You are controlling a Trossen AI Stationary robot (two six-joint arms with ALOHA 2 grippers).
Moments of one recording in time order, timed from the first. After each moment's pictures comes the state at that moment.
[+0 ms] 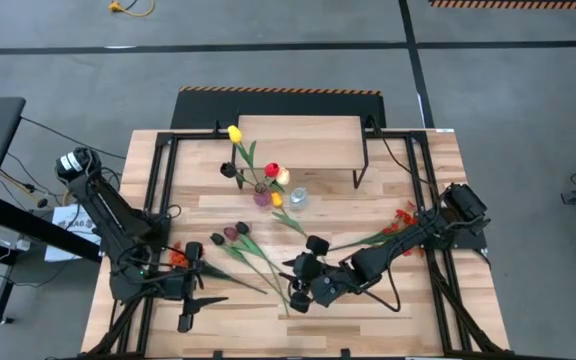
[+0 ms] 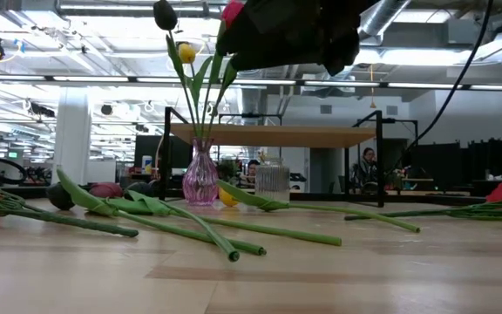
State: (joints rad) left arm -0.98 1.20 0.73 0.44 -0.92 0.12; right arm 0.52 1.87 1.21 0.02 0.63 0.46
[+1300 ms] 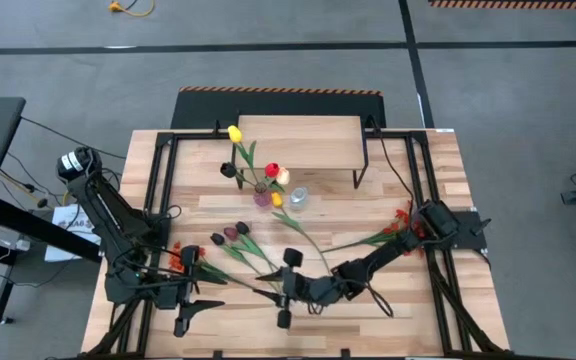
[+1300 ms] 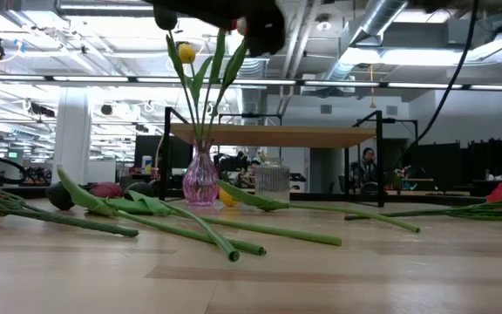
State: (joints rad) left arm -1.00 1.20 0.73 0.46 -0.92 0.27; right arm 0.51 2.10 1.26 0.73 0.52 0.08
